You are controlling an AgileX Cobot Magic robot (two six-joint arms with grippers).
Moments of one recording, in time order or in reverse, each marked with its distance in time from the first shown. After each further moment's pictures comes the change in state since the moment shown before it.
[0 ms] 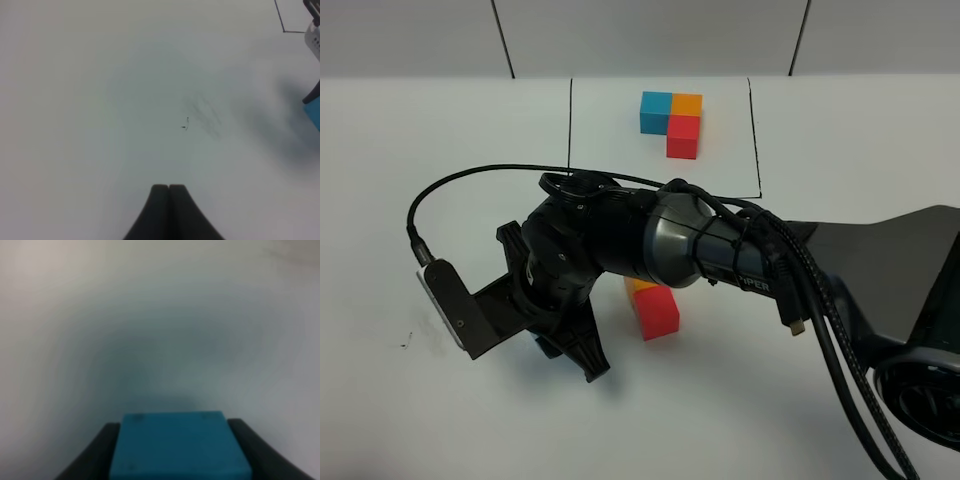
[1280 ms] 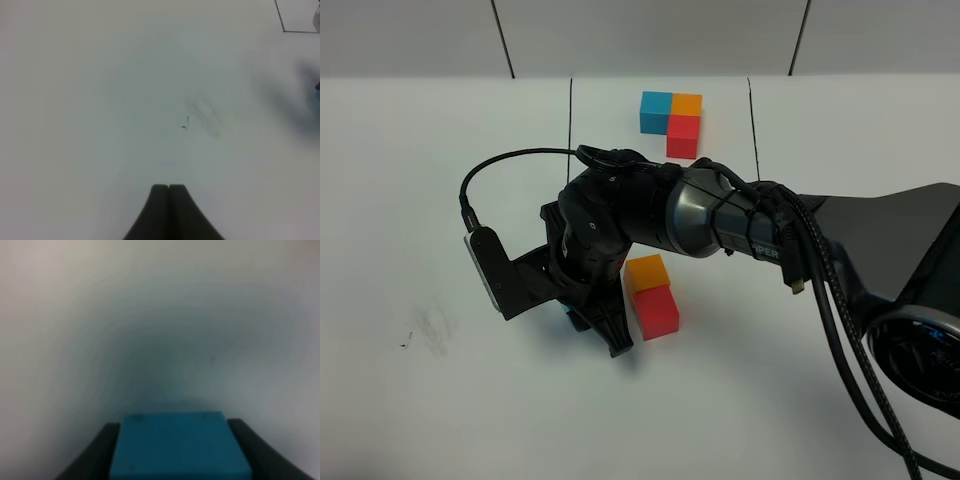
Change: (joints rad) left arm 0.000 0.000 0.001 0.000 0.000 0.000; right arm -0.088 0.029 0.000 0.002 0.011 0.035
